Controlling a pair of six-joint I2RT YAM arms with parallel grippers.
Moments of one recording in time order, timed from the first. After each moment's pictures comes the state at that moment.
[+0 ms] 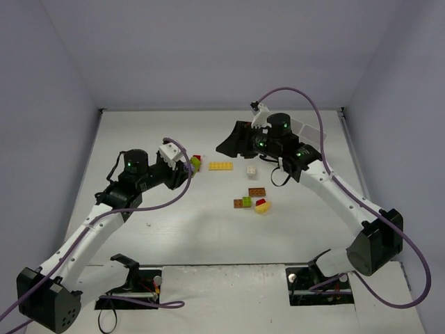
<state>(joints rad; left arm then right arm) -0.40 1.00 0.83 -0.18 0.42 0.16 0.54 1.41 1.23 -0.18 -0.42 0.58</state>
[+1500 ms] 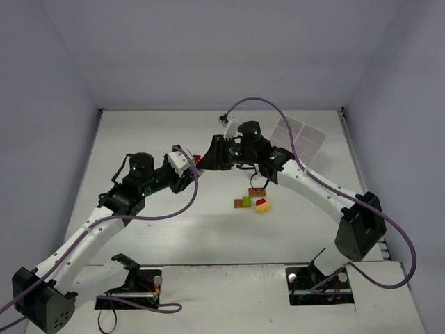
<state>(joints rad) -0.51 0.97 0.84 -0.19 0.38 0.28 0.70 1.55 1.26 -0.13 -0.48 0.63</state>
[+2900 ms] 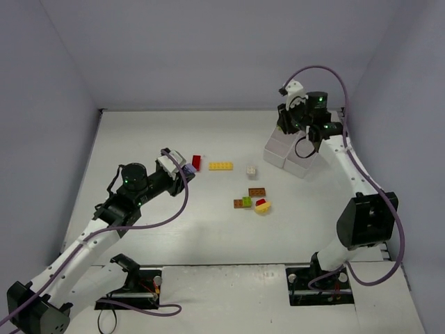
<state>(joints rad) -0.51 0.86 0.73 -0.07 0.30 0.17 0.20 1.57 1.38 -0.32 -0.24 -0.25</state>
